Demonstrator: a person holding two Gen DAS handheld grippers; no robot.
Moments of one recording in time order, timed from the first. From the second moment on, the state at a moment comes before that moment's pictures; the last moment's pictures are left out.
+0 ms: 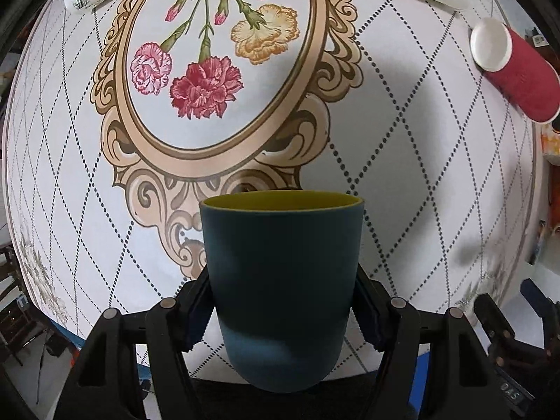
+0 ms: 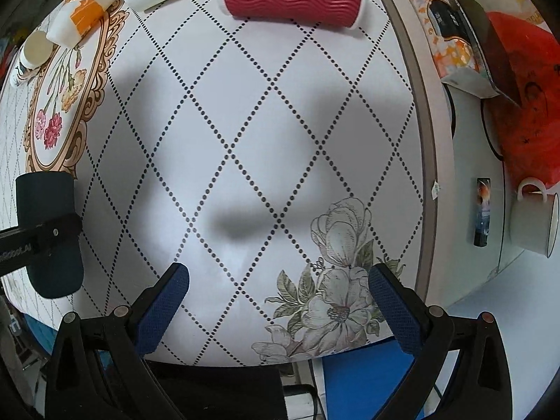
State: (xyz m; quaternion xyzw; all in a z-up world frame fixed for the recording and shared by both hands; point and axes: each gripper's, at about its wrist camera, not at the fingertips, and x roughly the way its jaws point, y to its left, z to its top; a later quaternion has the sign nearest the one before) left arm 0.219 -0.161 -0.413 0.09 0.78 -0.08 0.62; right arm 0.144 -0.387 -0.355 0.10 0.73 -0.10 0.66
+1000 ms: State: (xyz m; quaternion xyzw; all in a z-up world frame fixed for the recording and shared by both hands) left arm 0.238 -0.099 -0.304 0.07 0.70 -0.01 0.71; right arm 0.139 -0.362 -0.324 0.15 0.72 -0.03 0.68
